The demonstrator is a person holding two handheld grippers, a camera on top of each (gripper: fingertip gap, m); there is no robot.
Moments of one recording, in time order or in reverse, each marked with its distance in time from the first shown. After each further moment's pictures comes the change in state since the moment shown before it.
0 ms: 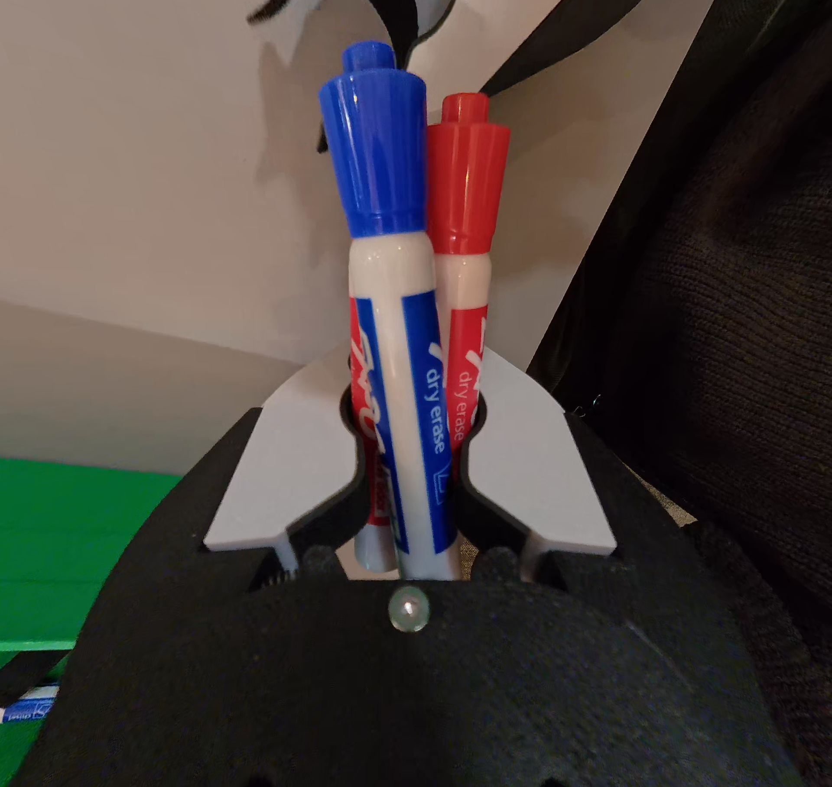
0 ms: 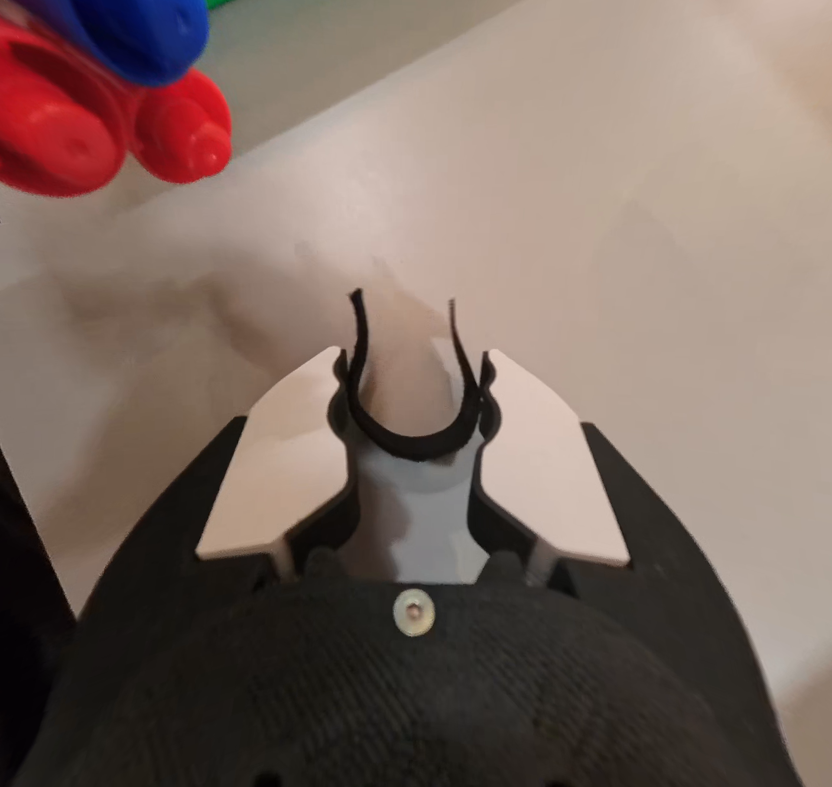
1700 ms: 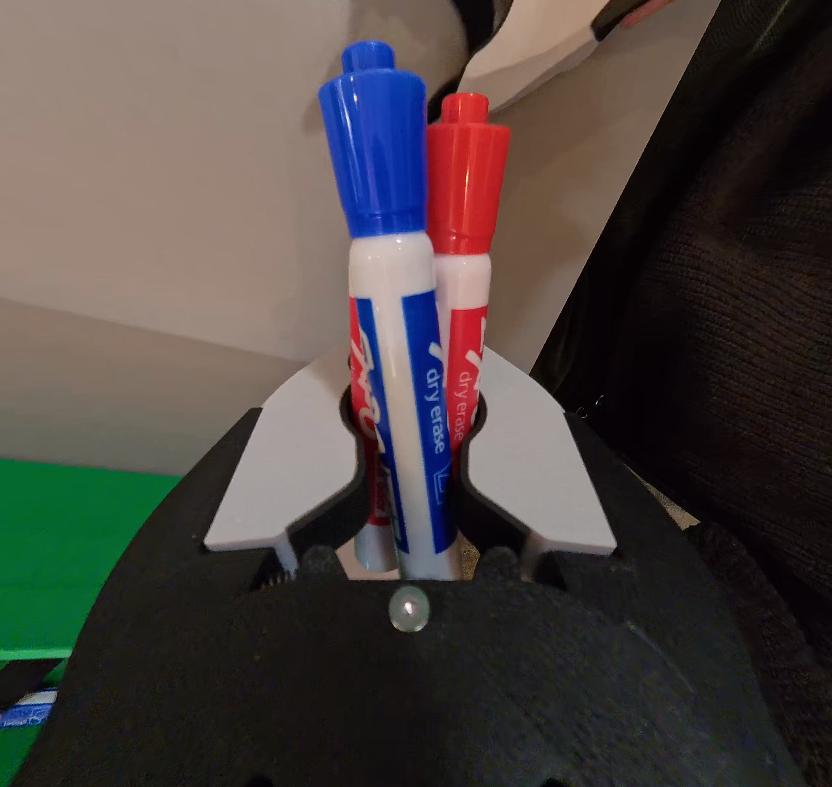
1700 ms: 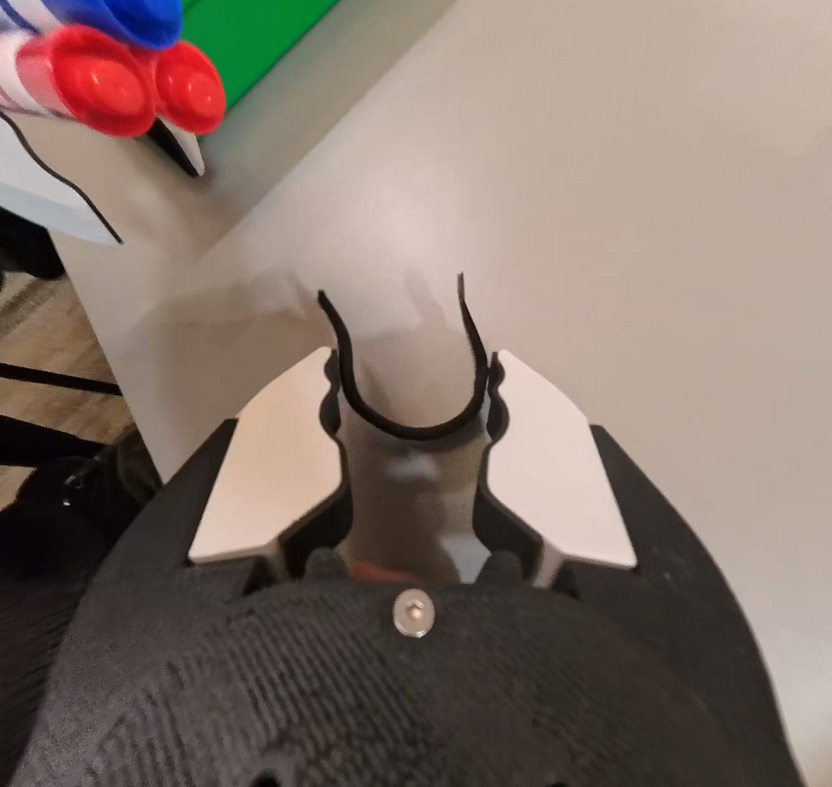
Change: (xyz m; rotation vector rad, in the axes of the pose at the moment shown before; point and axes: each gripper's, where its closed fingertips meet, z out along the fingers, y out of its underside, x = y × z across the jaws) left arm -0.003 0.002 0.002 0.000 0.004 -0.005; right arm -0.013 0.019 -0.022 0.102 -0.097 0.304
